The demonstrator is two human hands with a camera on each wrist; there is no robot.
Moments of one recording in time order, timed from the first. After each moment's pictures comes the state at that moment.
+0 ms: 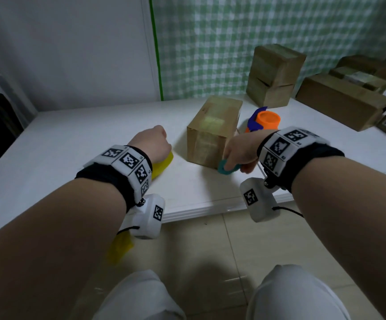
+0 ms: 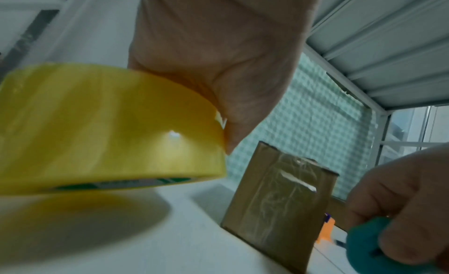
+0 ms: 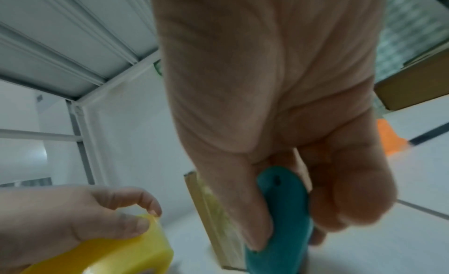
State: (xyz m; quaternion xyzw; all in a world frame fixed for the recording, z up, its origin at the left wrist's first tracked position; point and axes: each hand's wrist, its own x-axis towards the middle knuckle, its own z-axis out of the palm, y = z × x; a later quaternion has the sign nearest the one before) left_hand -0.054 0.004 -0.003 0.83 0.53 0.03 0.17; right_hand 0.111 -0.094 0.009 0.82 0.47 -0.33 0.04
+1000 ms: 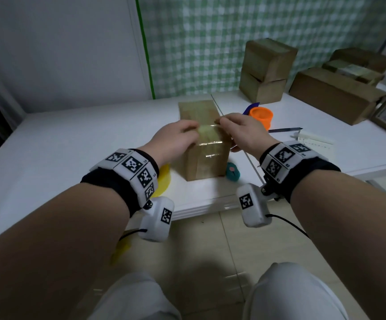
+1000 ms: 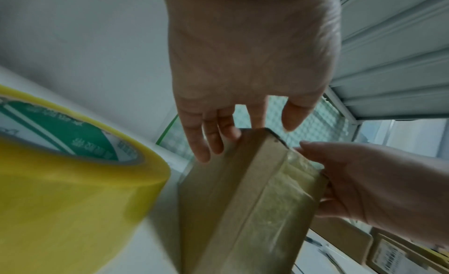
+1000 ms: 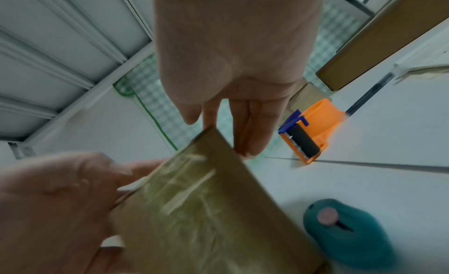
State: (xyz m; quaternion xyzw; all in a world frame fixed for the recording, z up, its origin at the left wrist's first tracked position) left_hand -0.015 -0.025 -0.003 0.80 0.40 0.17 0.41; right_hand 0.144 -0.102 -0.016 0.76 0.42 -0.23 -0.43
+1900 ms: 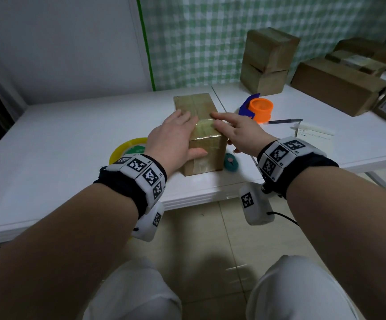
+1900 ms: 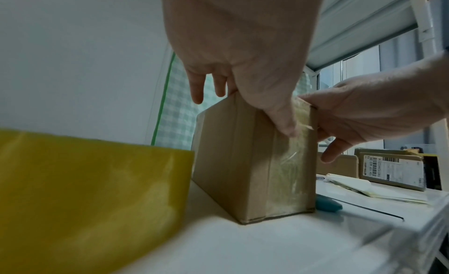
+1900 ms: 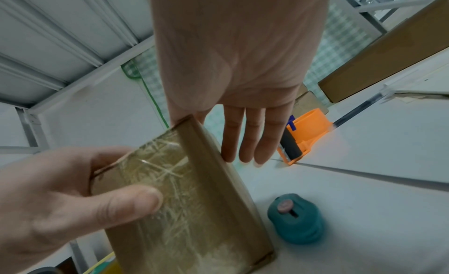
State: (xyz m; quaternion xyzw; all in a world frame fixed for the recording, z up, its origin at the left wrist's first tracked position) left_hand -0.020 -0.038 -0.029 0.94 0.34 0.08 0.00; right_hand 0.140 -0.116 -0.032 0.75 0.50 -0.23 -0.37
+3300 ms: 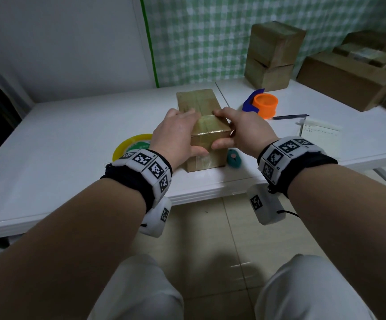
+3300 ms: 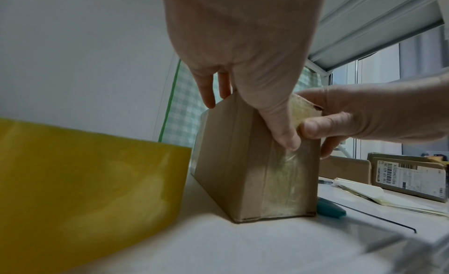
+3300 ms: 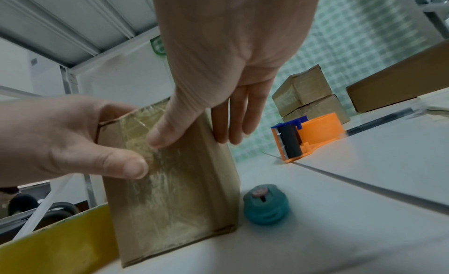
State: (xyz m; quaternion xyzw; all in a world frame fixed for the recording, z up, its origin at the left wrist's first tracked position) left_hand -0.018 -0.044 -0.027 0.92 0.36 0.12 0.04; right_hand 0.140 -0.122 -0.035 0.76 0.58 -0.10 -0.26
